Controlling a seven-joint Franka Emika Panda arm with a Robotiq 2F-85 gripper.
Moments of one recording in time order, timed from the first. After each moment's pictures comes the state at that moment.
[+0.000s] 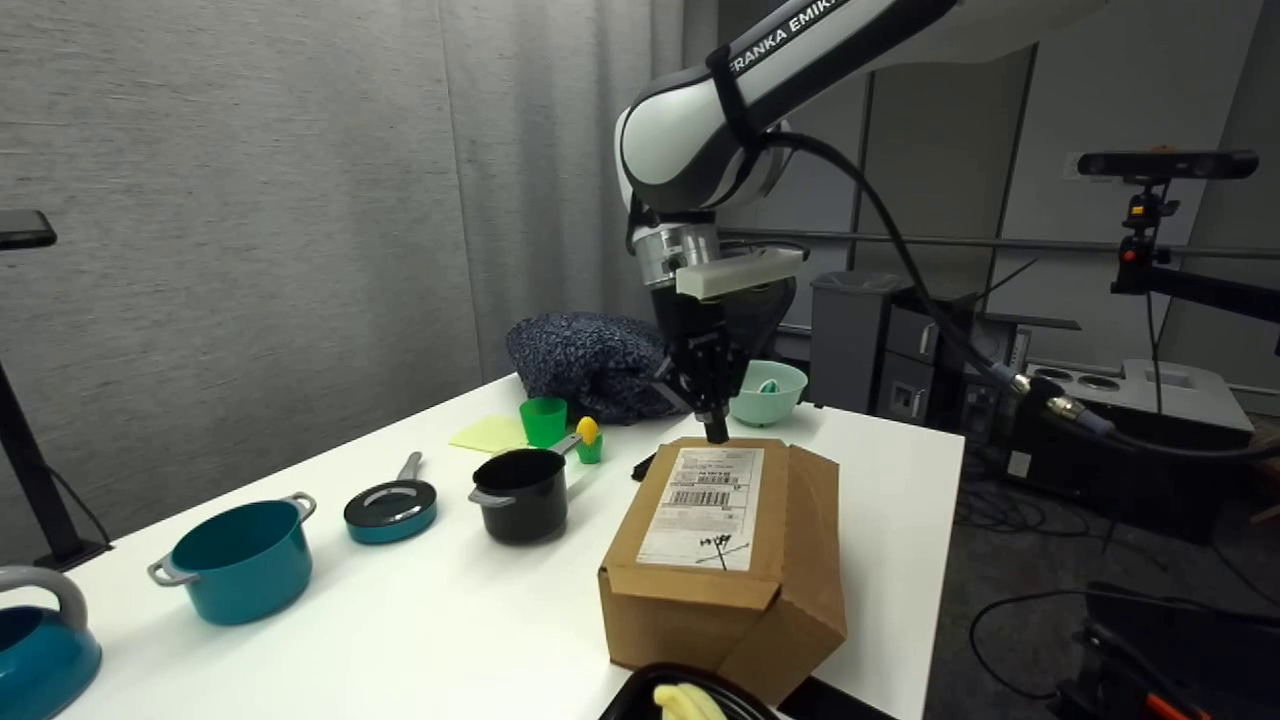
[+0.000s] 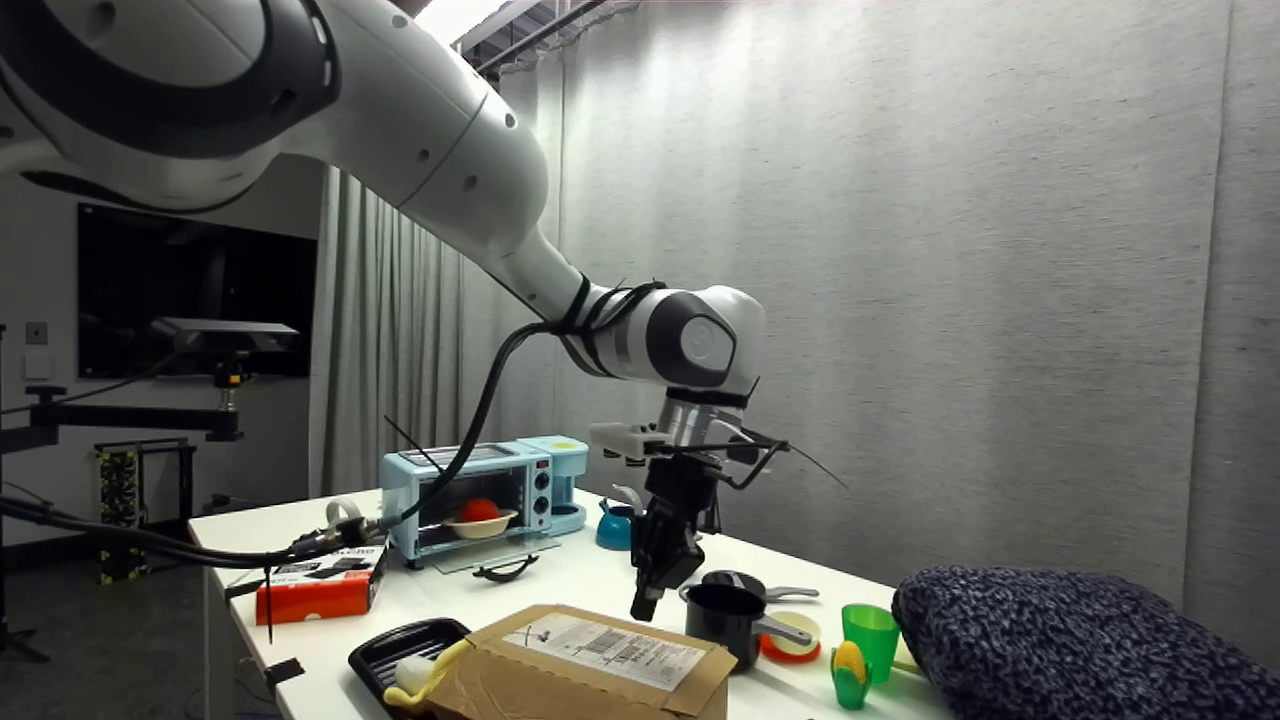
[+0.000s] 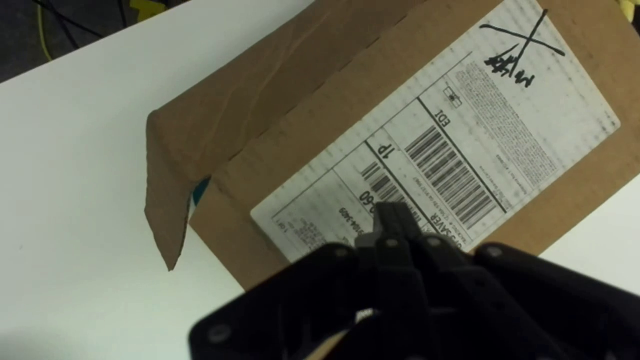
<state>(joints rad) -0.03 0.43 -0.06 -1.64 0.07 1.77 0.29</state>
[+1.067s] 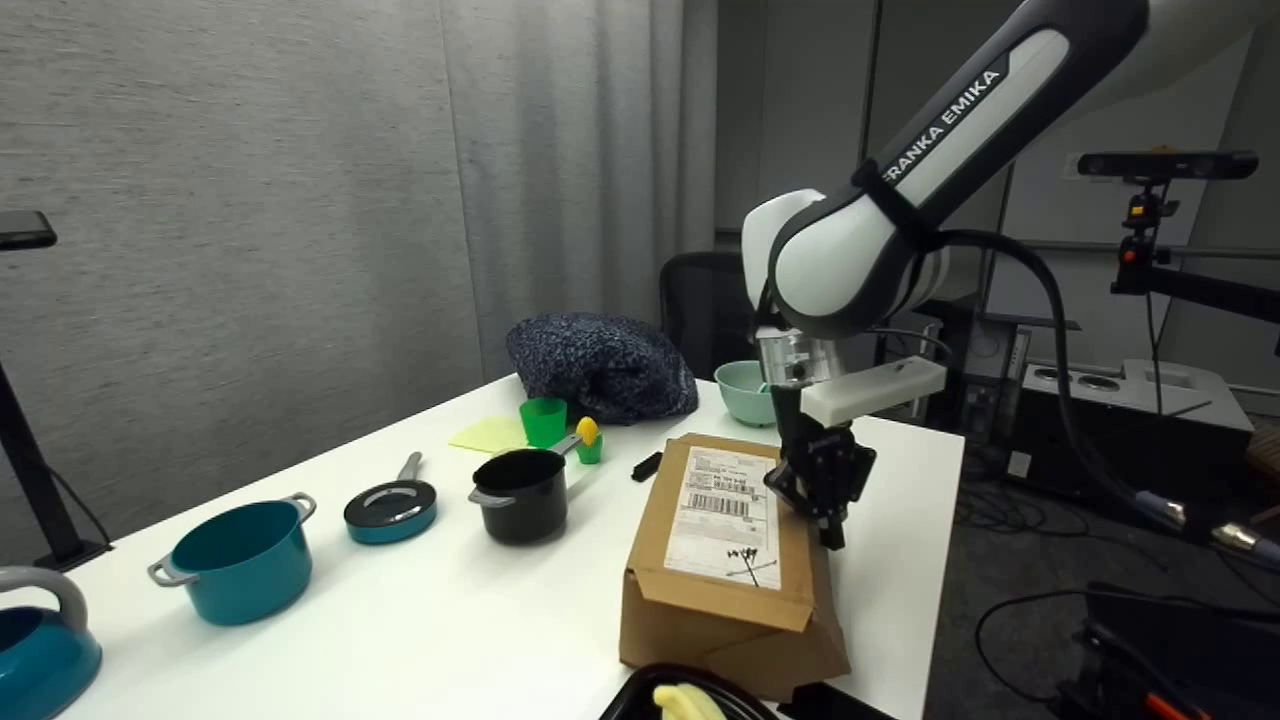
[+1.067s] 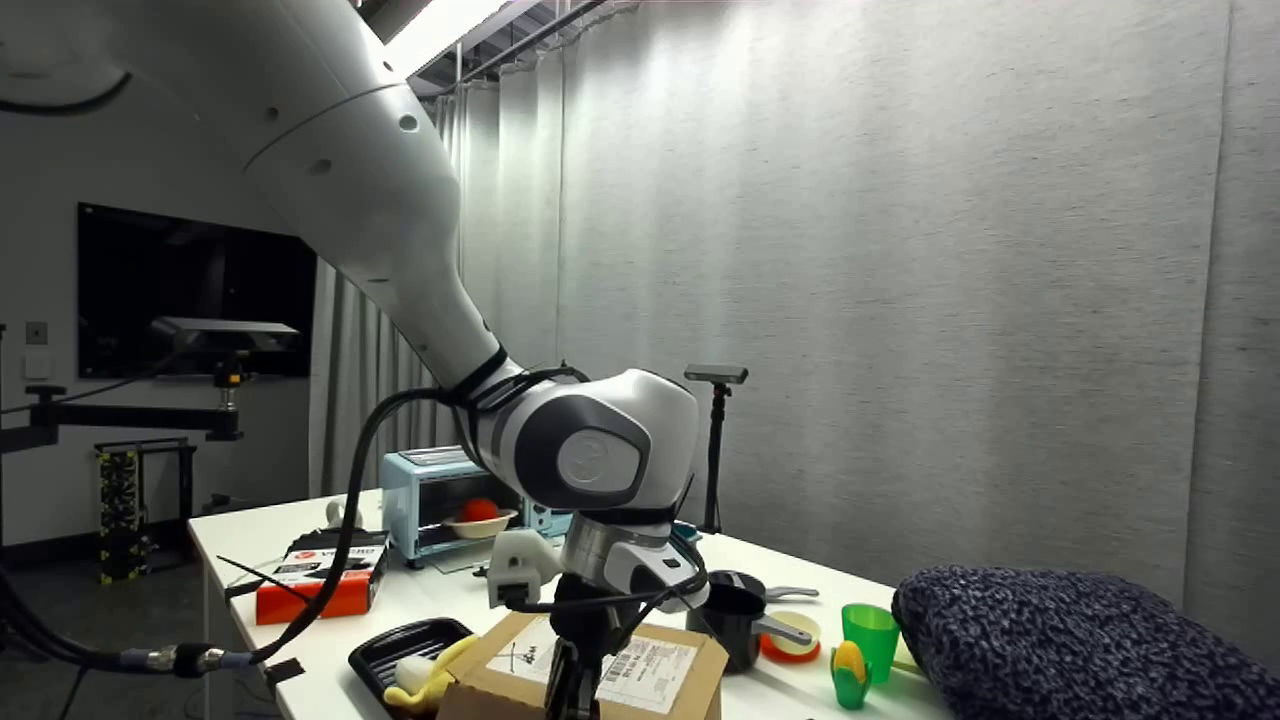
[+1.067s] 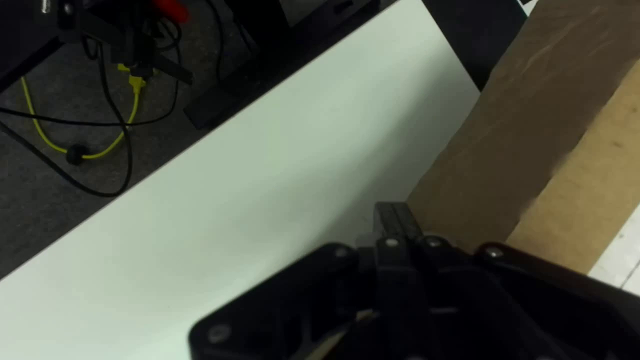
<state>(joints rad) -0.03 0.19 -0.09 -2.27 0.10 2.20 0.41</state>
